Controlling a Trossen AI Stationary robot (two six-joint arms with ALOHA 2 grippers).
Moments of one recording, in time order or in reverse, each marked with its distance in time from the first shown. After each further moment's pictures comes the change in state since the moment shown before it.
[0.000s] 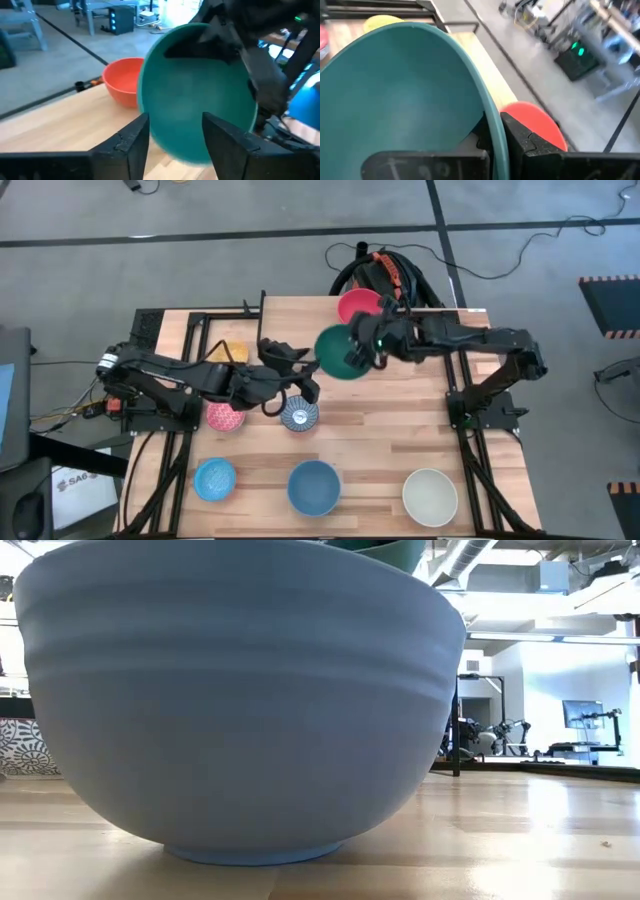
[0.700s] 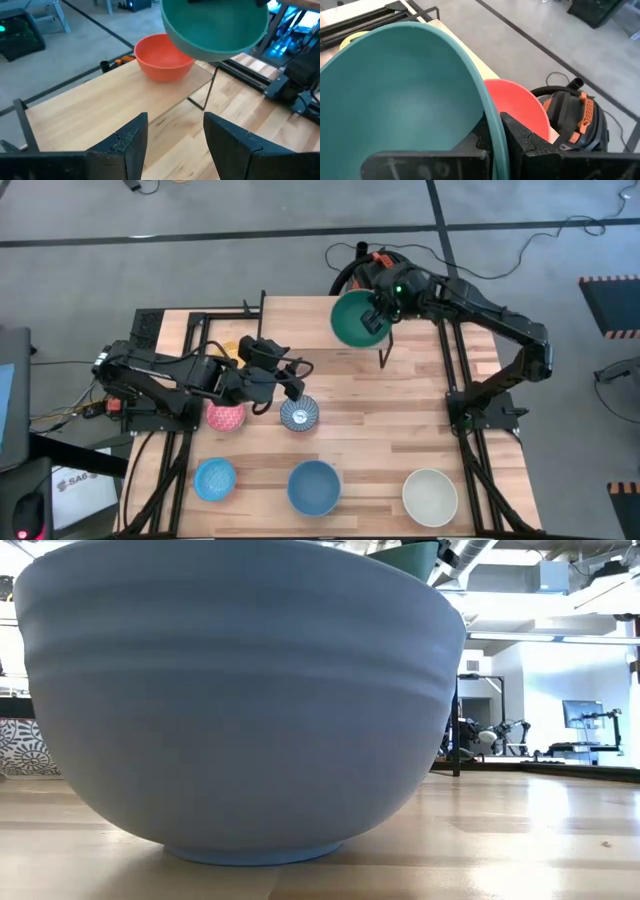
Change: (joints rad) left arm -0.020 -0.038 0.086 -0.411 -0.006 -0.190; right arm -0.328 -0.064 0.032 -0.086 -0.303 0.125
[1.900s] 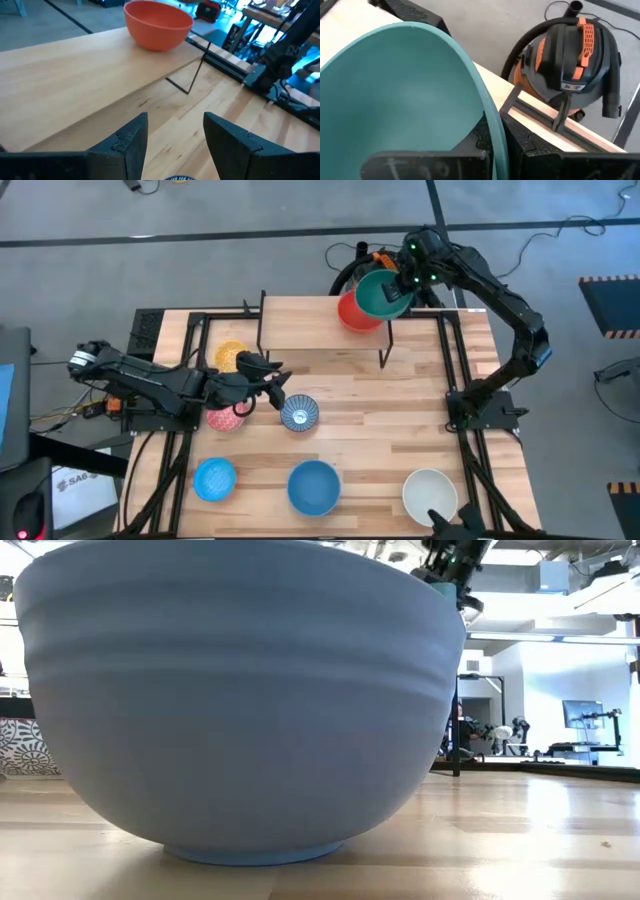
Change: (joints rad) left arm 0.034 -0.289 -0.647 0.584 0.147 0.049; right arm -0.433 0.063 -0.002 -0.116 -0.351 0.044
